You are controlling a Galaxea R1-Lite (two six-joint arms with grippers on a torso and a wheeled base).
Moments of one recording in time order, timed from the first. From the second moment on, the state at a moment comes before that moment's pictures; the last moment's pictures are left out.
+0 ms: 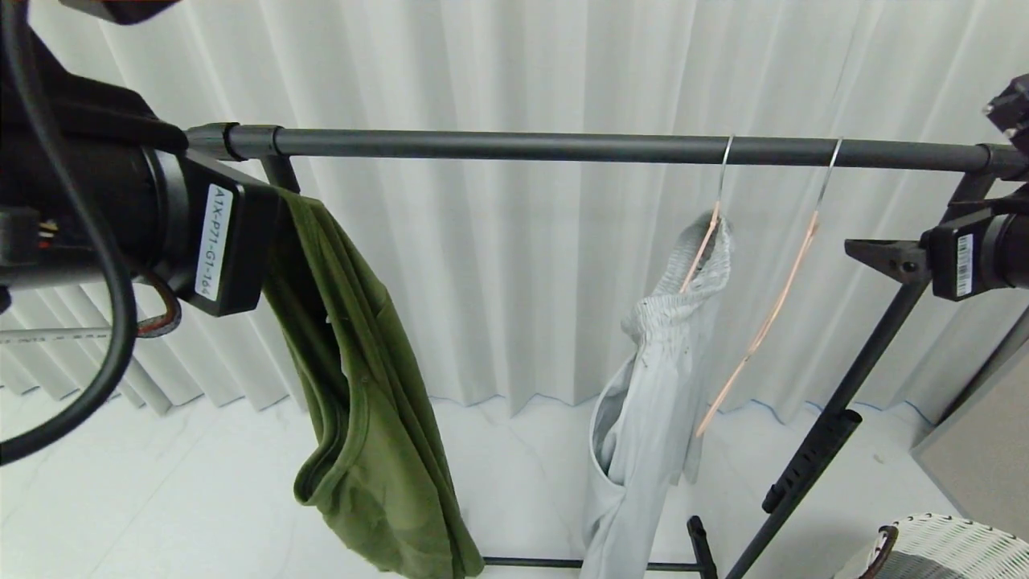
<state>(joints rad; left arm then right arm) -0.81 1.34 -1.49 0.58 0.49 0.11 0.40 1.30 -1.09 -0.01 -0.22 -0.18</state>
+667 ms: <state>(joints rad) -0.80 1.33 -1.44 0.58 0.52 0.10 0.49 1.47 -1.05 -0.05 -0.29 -0.10</state>
